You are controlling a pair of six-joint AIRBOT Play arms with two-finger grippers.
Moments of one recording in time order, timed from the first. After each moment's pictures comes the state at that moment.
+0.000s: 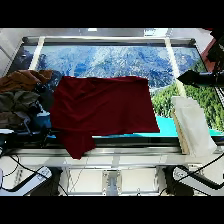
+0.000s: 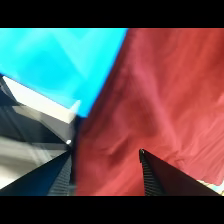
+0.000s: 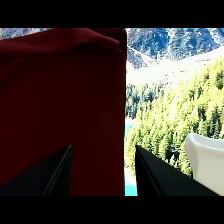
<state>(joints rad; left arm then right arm) 0.68 -1.12 0.43 0.90 -1.14 -1.29 -0.35 -1.20 1.32 -0.97 1.15 1.18</state>
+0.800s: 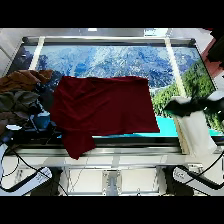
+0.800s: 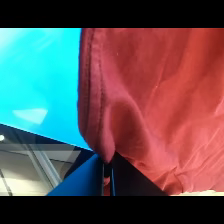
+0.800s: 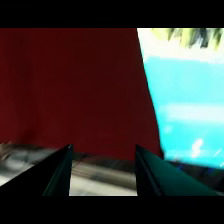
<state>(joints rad) 0.55 -1.15 0.43 0.85 -1.04 -1.28 -0.36 -1.20 0.82 -0.95 1.31 1.27</state>
